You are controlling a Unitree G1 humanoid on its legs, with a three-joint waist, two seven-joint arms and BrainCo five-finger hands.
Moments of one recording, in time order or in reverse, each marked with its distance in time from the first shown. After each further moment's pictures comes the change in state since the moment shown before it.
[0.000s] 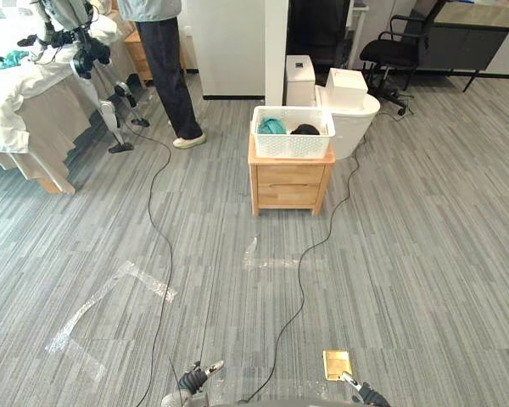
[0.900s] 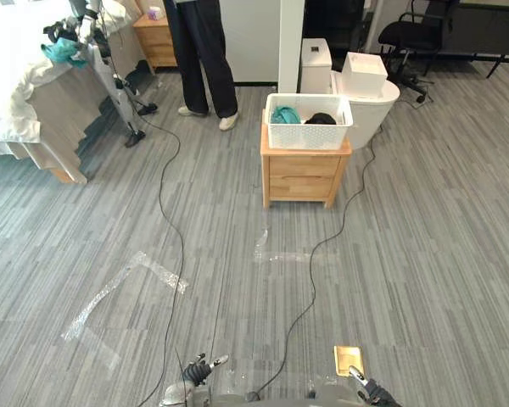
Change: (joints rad) left arm -0.044 0.013 -0.053 0.000 0.037 0.012 -0.001; right arm -0.020 -0.008 -0.042 -0.030 0.061 0.007 0.002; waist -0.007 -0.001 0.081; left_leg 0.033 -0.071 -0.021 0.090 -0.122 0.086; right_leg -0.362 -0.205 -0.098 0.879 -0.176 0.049
